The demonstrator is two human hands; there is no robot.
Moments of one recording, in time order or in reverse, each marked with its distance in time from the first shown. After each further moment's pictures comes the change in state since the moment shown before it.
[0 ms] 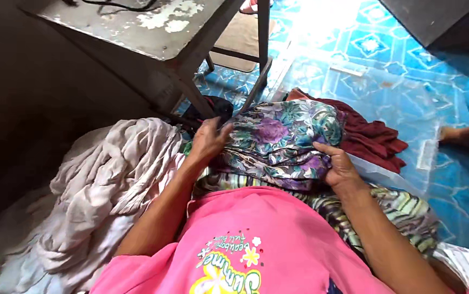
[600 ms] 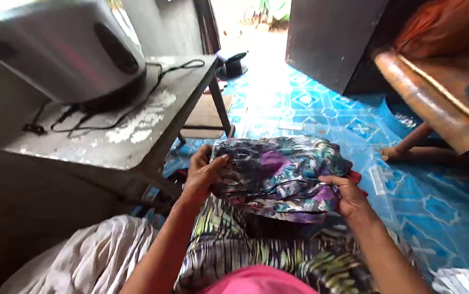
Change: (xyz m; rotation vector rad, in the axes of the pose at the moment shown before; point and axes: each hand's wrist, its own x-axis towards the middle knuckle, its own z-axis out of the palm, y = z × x) left_hand 0.066 0.115 -0.010 -0.917 0.029 0.185; right_hand -0.008 -0.082 -0.029 0.088 0.160 -0.299
